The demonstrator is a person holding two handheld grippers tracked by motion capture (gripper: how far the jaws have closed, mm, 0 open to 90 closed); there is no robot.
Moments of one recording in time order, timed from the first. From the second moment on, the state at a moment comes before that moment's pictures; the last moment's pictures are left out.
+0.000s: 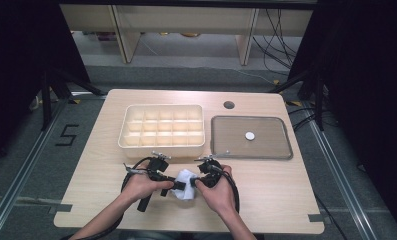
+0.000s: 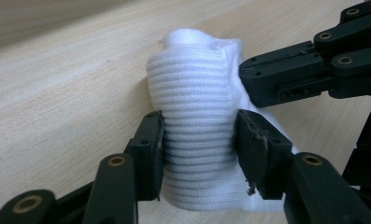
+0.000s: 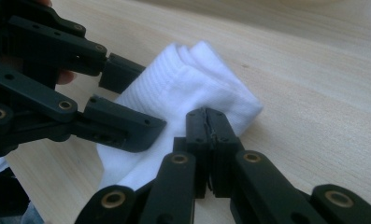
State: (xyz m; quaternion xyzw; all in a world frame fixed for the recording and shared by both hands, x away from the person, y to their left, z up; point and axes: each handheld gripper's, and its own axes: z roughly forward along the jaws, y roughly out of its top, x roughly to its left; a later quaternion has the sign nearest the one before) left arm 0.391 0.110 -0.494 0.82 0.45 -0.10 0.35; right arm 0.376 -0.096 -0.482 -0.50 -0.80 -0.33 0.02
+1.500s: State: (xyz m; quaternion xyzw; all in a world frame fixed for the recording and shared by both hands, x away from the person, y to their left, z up) left arm 0.368 0.149 -0.467 0.78 0.43 -0.02 0.45; right arm 0.347 -0.182 -0.482 -0.48 -0.78 -0.38 -0.15
